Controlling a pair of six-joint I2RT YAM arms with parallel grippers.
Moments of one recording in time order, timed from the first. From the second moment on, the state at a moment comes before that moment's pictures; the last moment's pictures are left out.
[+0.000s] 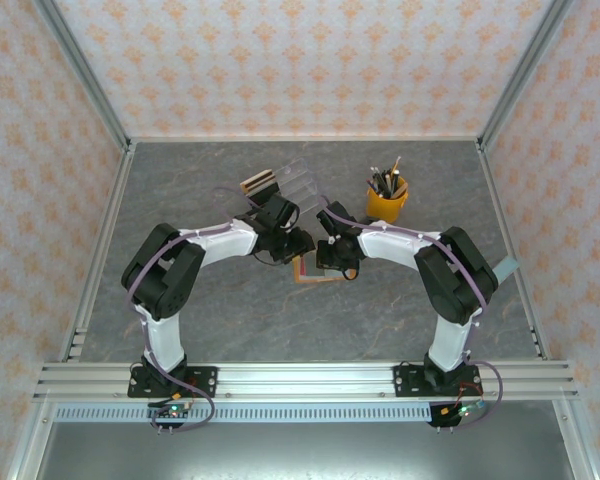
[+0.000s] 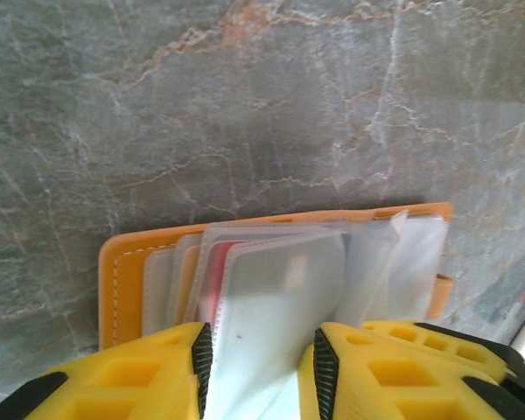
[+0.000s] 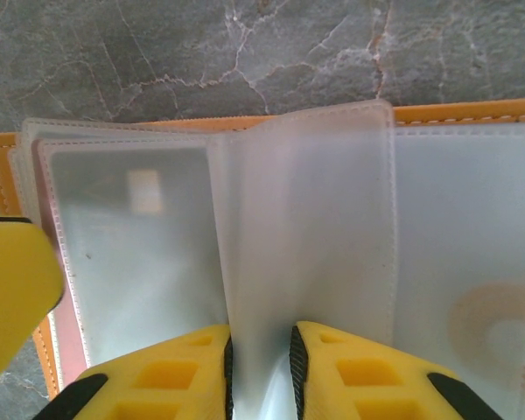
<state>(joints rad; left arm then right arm) -0.55 1.88 1.14 -0.28 0.32 -0.98 0.63 1.82 1.10 -0.51 -0.12 0.65</state>
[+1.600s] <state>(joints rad) -0.58 1.96 1.18 0.02 0.67 -0.98 0.57 1.32 0.90 -0.53 0.09 0.70</state>
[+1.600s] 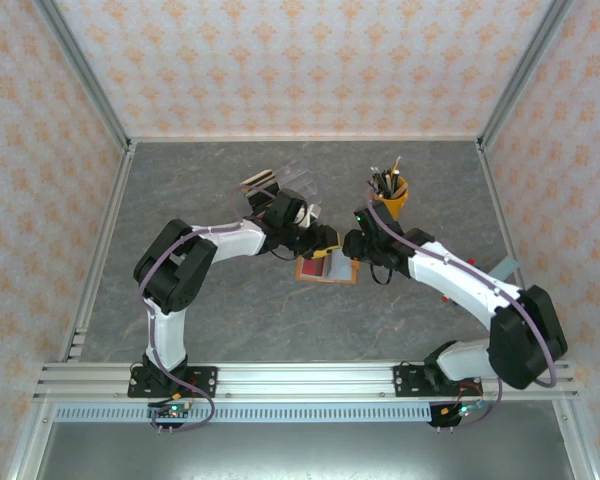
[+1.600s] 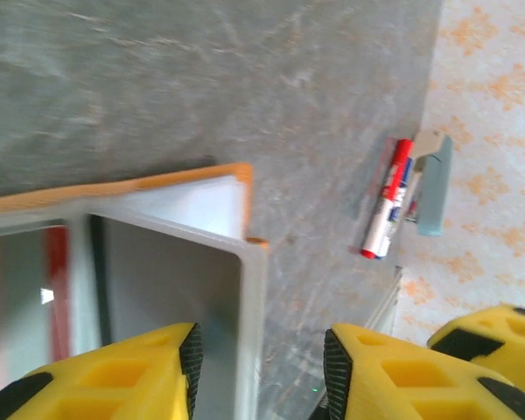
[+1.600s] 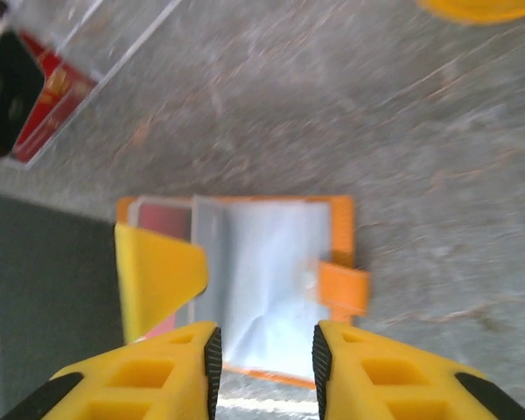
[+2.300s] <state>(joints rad) -0.57 1.89 1.16 -0.03 0.57 -0.99 0.57 1.44 0.88 -0.48 0.02 0.75</state>
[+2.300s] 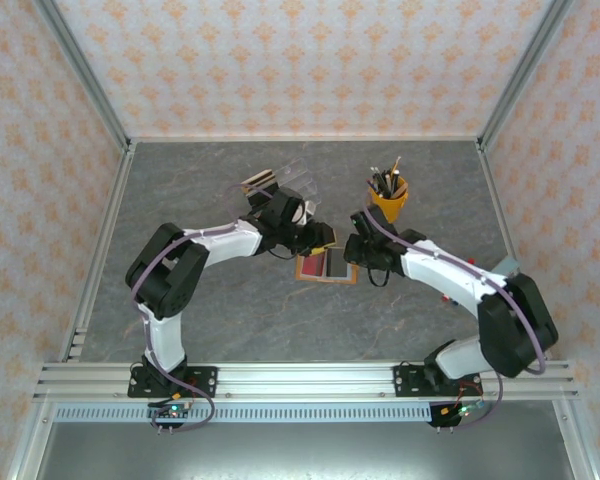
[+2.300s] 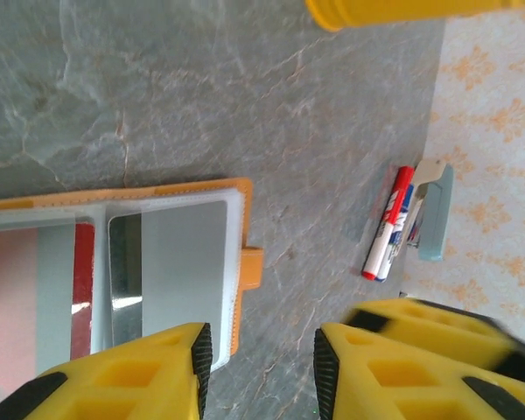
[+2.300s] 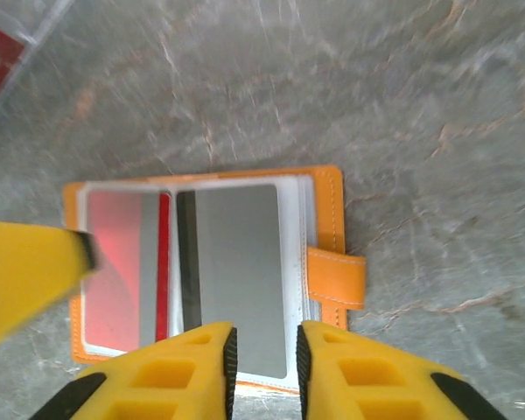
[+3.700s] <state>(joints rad) -0.57 2.02 1.18 -0.07 0.61 -0.98 0.55 1.66 0.92 -0.46 -0.07 0.80</state>
